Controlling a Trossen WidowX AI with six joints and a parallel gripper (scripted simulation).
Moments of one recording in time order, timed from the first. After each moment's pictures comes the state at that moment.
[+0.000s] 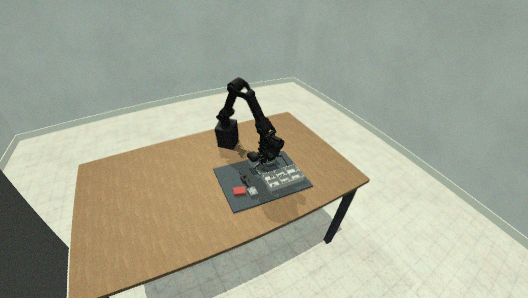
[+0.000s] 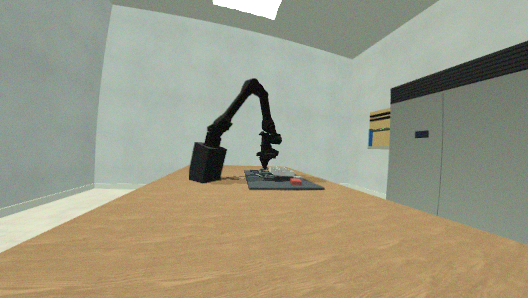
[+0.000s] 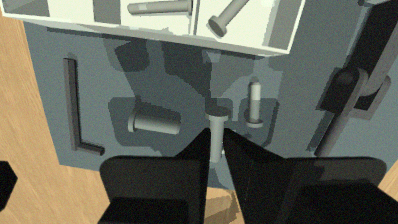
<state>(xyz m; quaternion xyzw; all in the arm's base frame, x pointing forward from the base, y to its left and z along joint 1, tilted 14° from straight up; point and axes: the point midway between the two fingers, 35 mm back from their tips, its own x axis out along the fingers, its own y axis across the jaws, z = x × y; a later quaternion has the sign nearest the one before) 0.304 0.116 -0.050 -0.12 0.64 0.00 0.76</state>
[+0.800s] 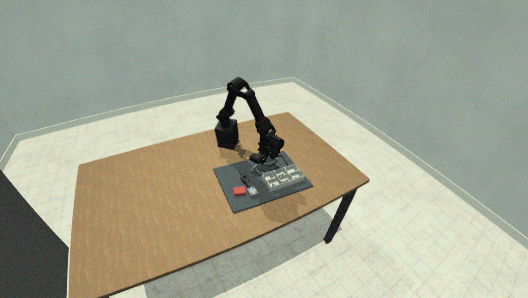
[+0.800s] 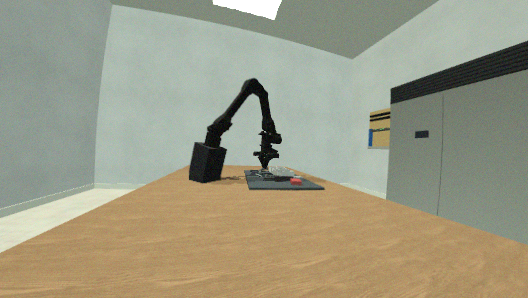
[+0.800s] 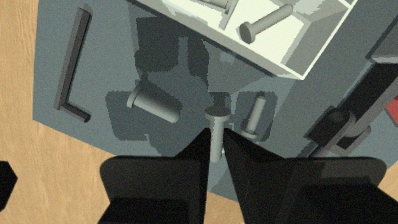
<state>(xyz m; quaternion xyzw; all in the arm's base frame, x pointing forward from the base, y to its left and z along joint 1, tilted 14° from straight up) 0.303 0.117 -0.048 -0.23 0.63 0.10 0.74</state>
